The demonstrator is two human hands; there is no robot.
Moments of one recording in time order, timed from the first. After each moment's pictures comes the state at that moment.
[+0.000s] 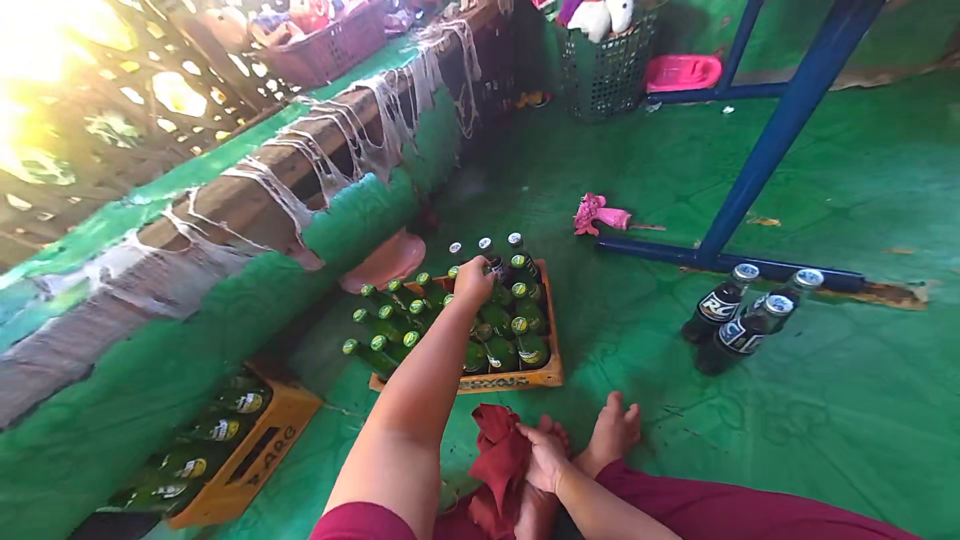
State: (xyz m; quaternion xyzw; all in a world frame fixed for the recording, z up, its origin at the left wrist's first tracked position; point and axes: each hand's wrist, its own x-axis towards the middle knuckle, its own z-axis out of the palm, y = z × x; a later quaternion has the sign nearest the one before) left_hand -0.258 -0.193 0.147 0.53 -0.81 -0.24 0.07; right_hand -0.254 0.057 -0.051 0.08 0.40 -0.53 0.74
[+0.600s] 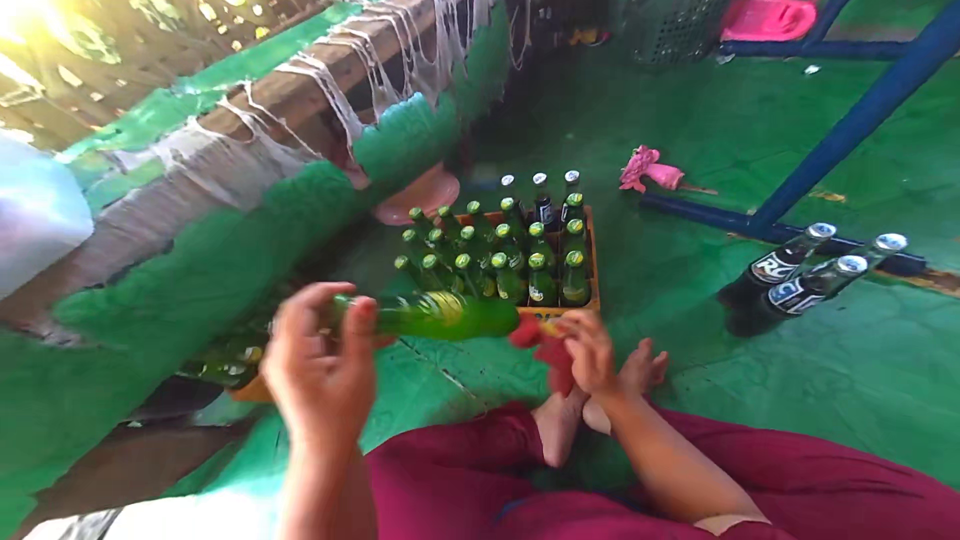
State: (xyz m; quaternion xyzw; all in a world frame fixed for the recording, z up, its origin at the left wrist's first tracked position) left_hand -0.023 0.025 0.234 0.46 -0.74 -0.12 0.47; right_hand -0.283 0.050 0.040 -0.62 0.42 -0.66 0.06
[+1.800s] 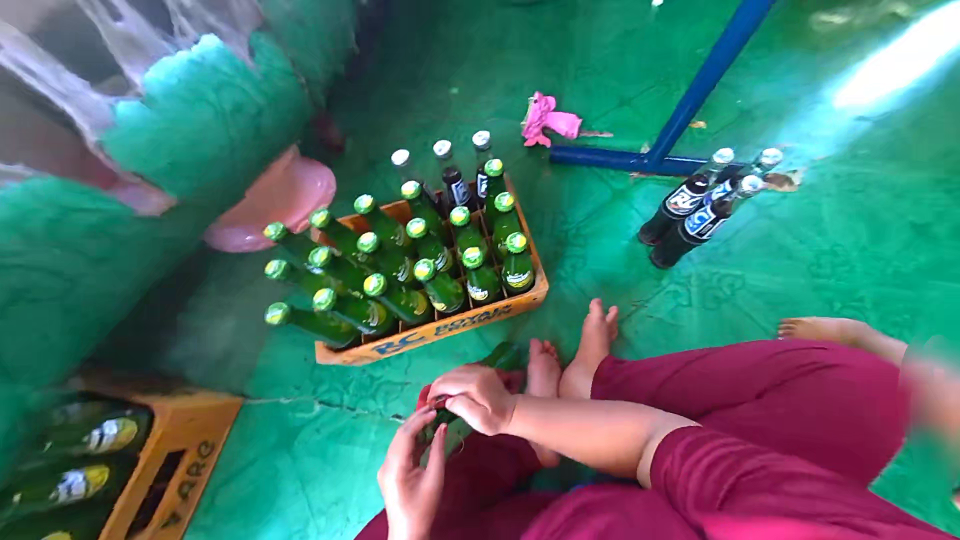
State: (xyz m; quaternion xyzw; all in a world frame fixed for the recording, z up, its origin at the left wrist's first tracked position) left_hand -0.011 0.022 0.015 0.35 -0.74 -0.38 0.43; right_hand -0.182 0.023 -0.006 -0.65 0.46 -0.53 0.29
